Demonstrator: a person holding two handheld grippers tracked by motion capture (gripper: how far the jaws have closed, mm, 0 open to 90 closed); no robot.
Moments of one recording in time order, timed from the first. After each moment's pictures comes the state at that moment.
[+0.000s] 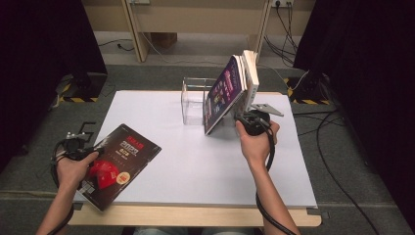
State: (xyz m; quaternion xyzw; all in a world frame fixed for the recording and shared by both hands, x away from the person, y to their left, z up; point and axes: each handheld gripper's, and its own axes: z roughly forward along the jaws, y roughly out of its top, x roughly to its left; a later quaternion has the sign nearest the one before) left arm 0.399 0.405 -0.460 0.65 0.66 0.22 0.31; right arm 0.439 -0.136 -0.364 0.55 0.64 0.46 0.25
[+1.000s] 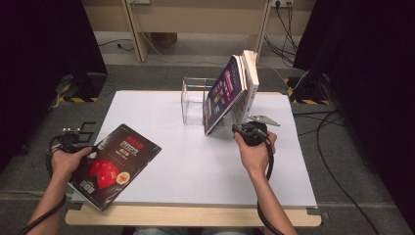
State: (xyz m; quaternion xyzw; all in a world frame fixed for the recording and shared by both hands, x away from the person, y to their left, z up) left arm 0.431 0.441 -0.480 0.66 0.67 0.18 0.27; right arm 0.431 -0.137 -0.395 0.56 0.66 0.44 0.22
